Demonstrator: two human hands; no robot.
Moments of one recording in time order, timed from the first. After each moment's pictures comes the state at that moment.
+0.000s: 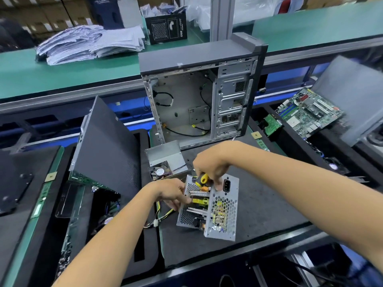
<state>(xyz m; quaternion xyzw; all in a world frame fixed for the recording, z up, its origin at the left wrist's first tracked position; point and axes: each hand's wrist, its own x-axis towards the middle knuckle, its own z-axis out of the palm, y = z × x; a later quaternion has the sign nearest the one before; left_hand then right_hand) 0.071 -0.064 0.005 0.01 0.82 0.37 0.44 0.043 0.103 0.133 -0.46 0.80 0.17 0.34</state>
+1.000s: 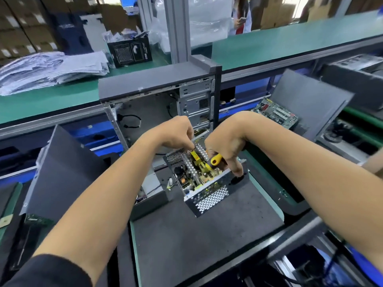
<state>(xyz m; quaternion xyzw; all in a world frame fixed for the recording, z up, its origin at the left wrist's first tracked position) -0.037 0.046 0.166 0.28 0.94 0.18 0.10 0.026 0.200 0.226 -0.30 0.86 0.16 0.38</state>
